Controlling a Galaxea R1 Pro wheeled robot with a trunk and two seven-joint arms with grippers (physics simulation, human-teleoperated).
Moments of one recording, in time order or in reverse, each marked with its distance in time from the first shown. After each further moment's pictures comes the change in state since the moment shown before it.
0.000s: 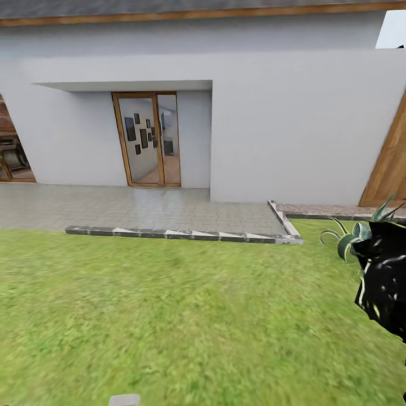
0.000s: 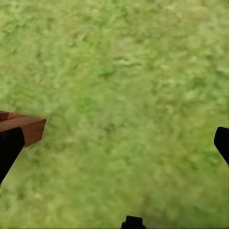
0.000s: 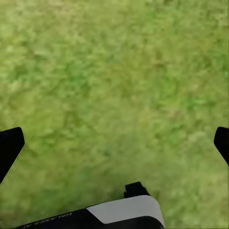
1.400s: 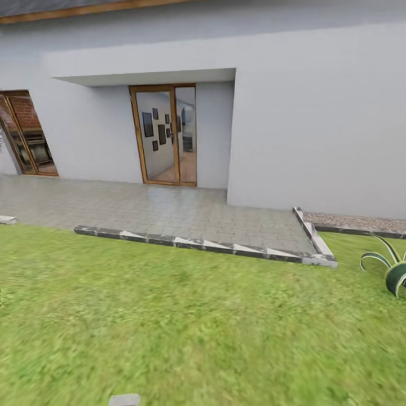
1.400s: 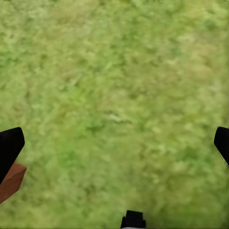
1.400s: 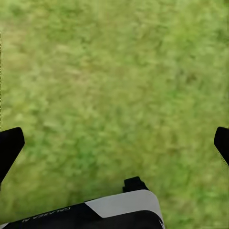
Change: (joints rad) left arm 0.000 0.000 0.000 0.000 0.000 -0.002 0.000; right arm 0.001 0.000 0.000 0.000 0.000 -0.001 0.000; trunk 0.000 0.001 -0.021
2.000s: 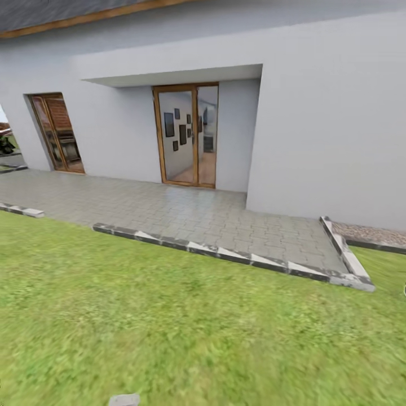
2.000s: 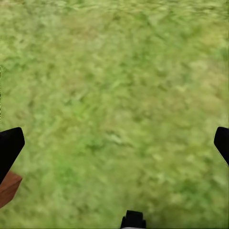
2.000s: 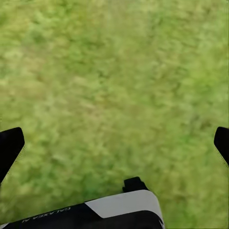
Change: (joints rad) left arm 0.000 0.000 0.000 0.000 0.000 0.000 0.000; right arm -0.001 0.000 0.000 0.000 0.000 0.000 0.000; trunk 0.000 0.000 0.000
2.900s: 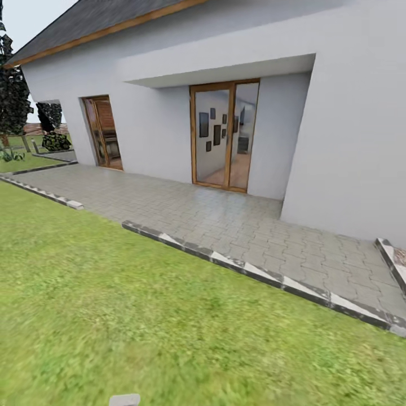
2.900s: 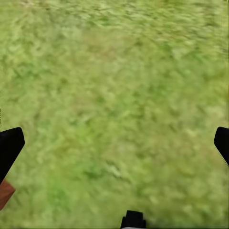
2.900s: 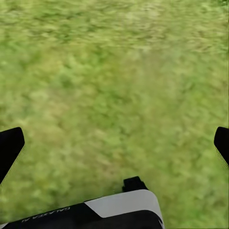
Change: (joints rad) left arm 0.000 0.000 0.000 0.000 0.000 0.000 0.000; right arm 0.000 0.000 0.000 0.000 0.000 0.001 -0.001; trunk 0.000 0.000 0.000
